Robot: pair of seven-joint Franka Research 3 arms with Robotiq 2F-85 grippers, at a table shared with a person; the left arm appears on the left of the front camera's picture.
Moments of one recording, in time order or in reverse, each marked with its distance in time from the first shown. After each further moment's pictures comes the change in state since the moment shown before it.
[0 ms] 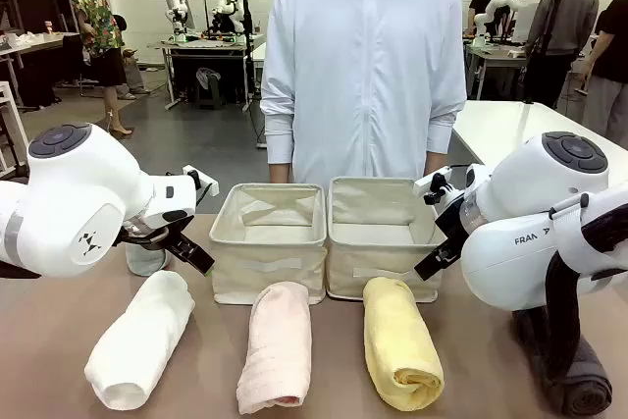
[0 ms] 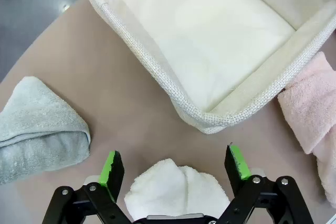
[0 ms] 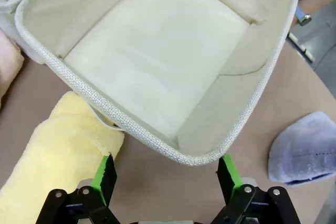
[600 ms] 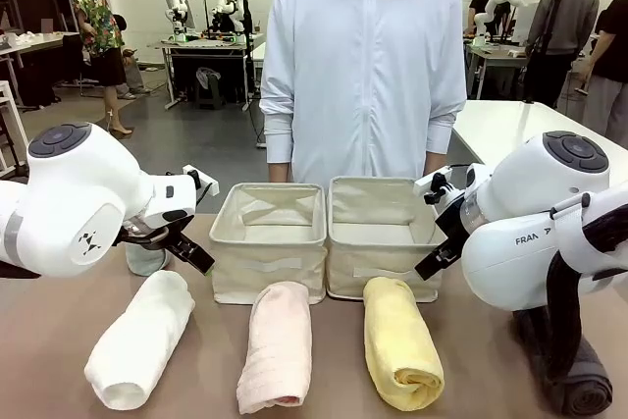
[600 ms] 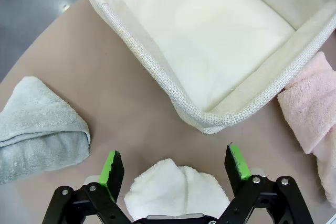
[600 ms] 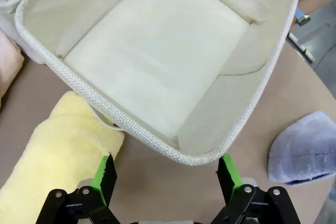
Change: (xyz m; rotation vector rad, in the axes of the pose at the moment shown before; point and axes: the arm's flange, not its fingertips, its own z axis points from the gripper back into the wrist) left arm 0.000 0.000 0.000 0.000 0.000 0.000; right arm 0.000 0.000 0.000 0.000 0.000 0.000
